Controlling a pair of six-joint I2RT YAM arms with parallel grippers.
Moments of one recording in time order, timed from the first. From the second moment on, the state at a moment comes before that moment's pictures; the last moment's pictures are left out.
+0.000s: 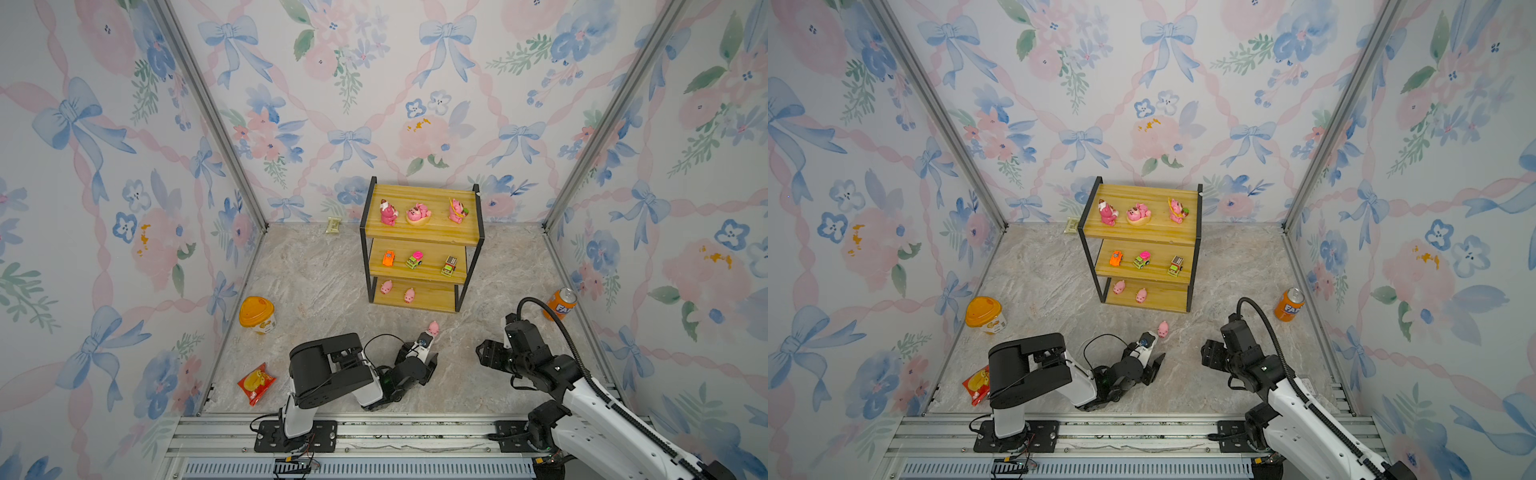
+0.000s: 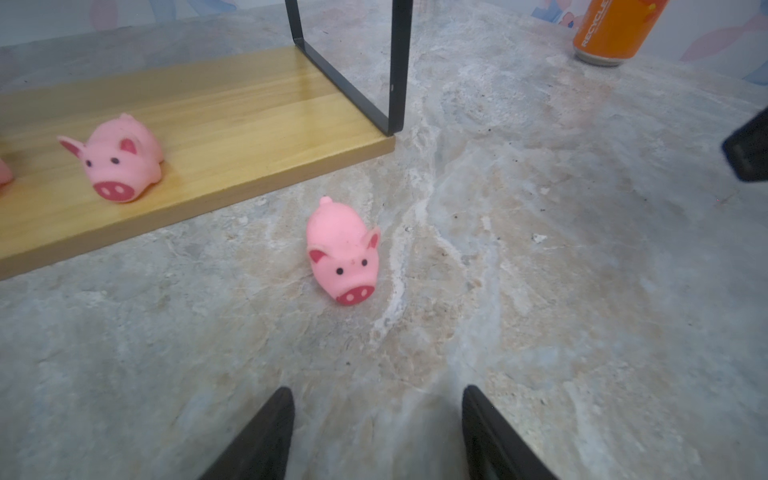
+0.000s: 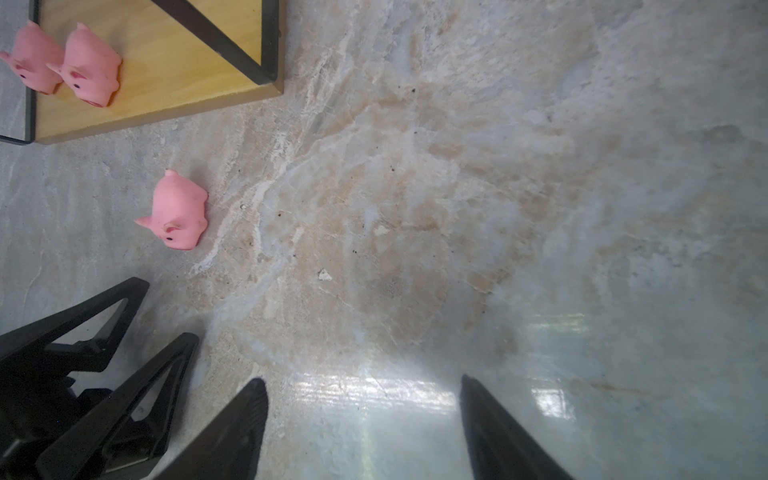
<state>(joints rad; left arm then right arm) -1.21 1.91 0.51 0.93 -0.52 -0.27 0.46 0.75 0.41 -0.61 0.01 0.65</state>
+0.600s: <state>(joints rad) -1.17 1.97 0.60 0.93 -0.54 -0.27 0.46 0.75 0.41 -0.63 0.01 0.65</state>
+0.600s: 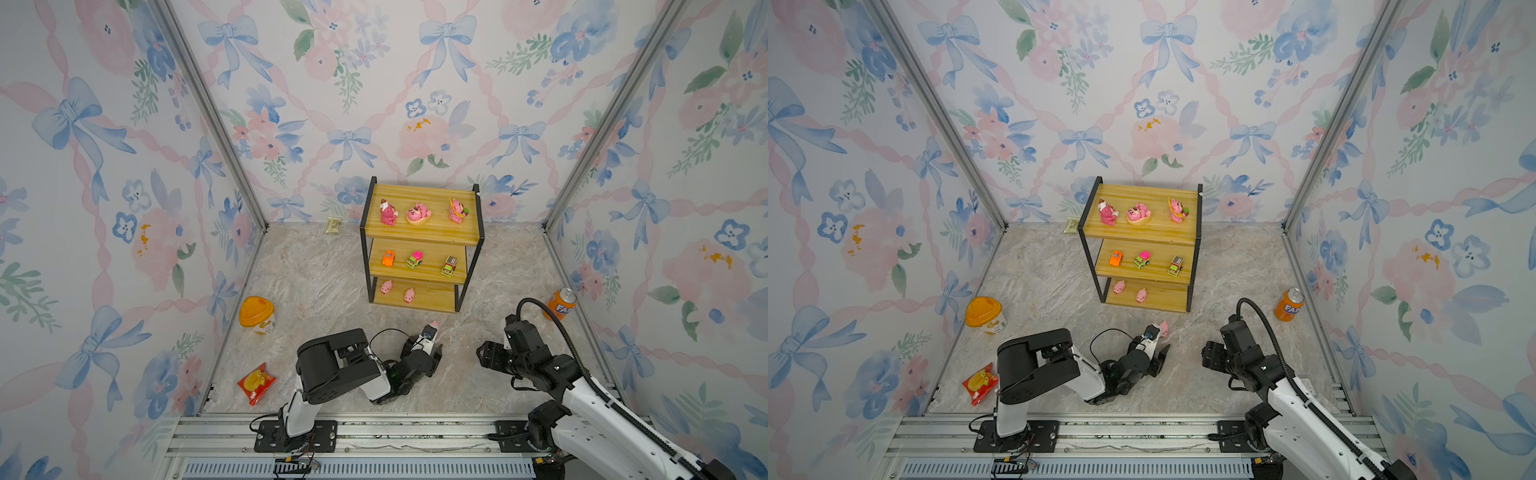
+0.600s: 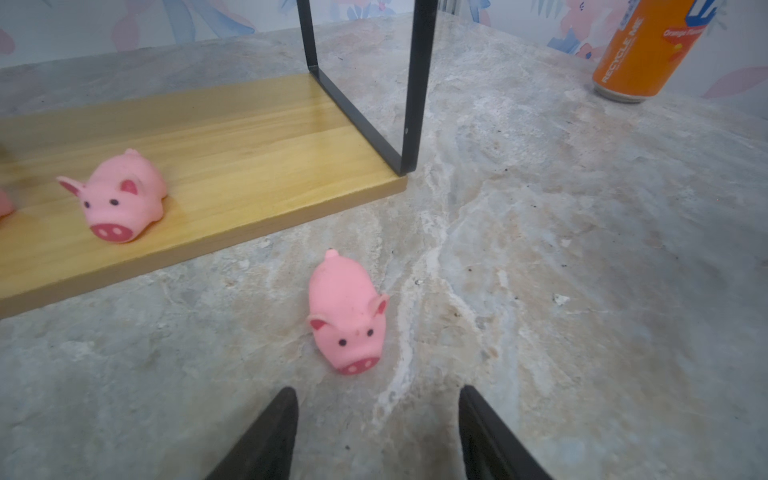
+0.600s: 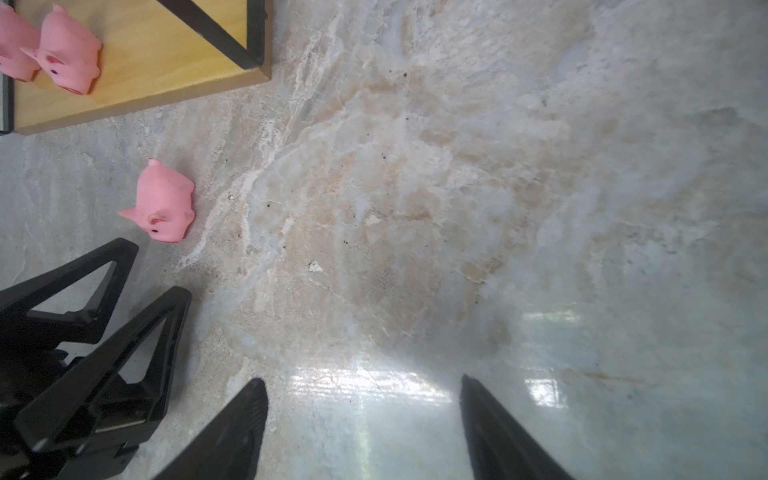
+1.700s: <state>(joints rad) -1.07 2.06 0.70 0.95 -0.47 -0.28 0.46 0.76 0.41 -0.65 0.02 0.65</state>
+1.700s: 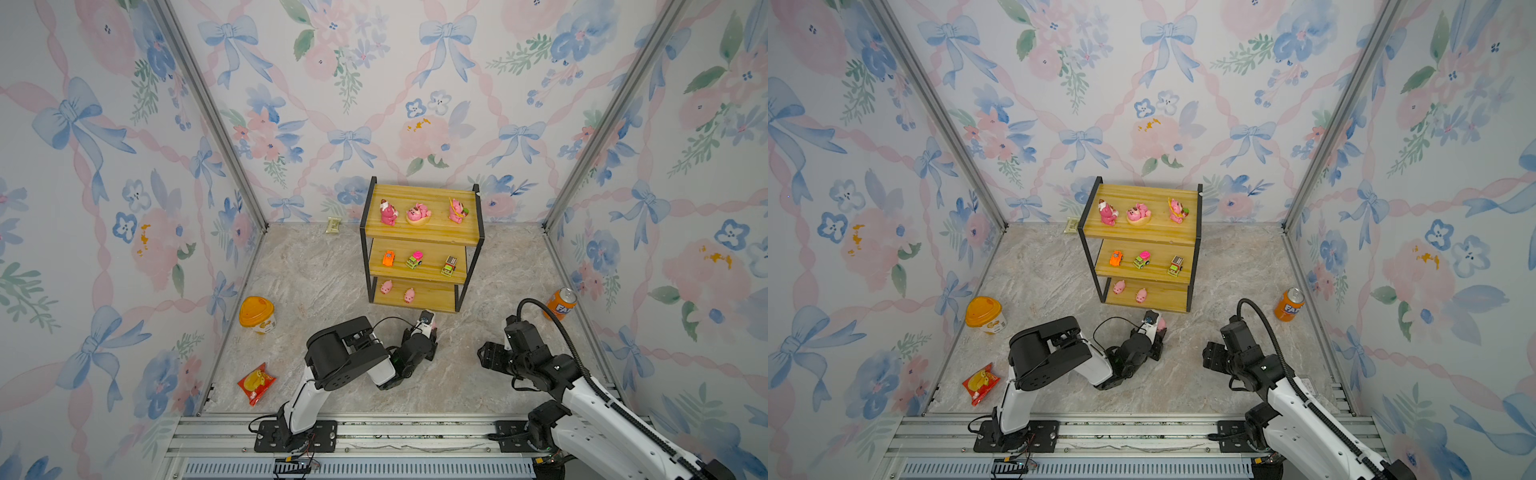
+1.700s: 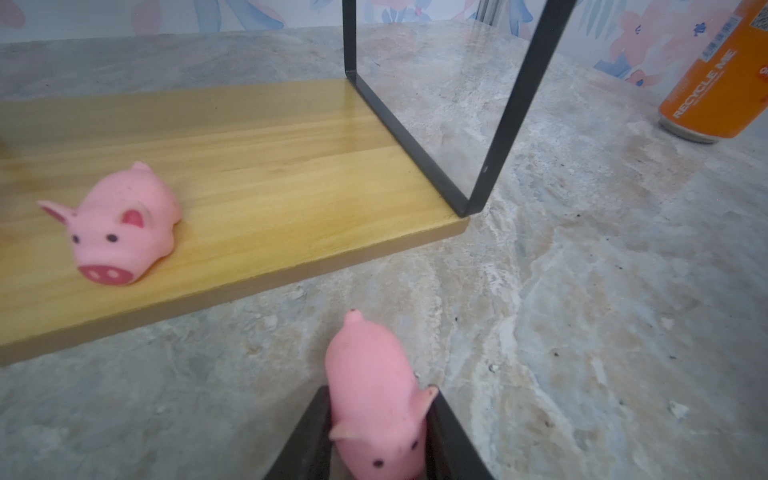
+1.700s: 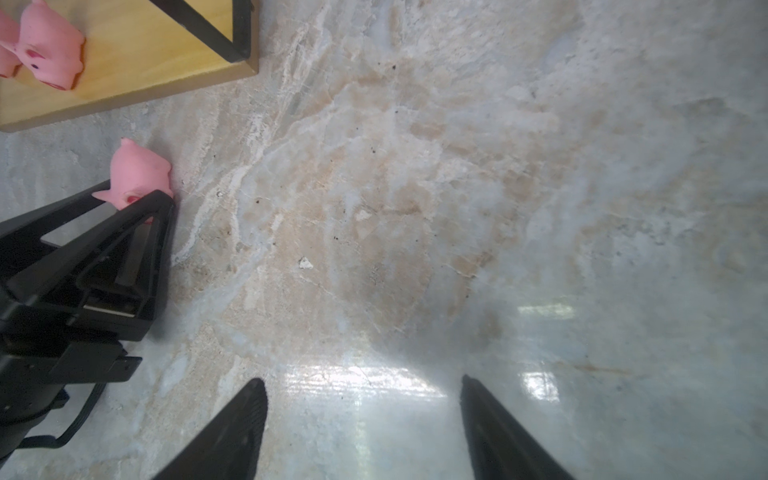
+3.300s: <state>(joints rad) -0.99 2.13 0.91 0.95 -0.47 -0.23 0.45 0.71 0.41 -0.66 0.02 0.65</state>
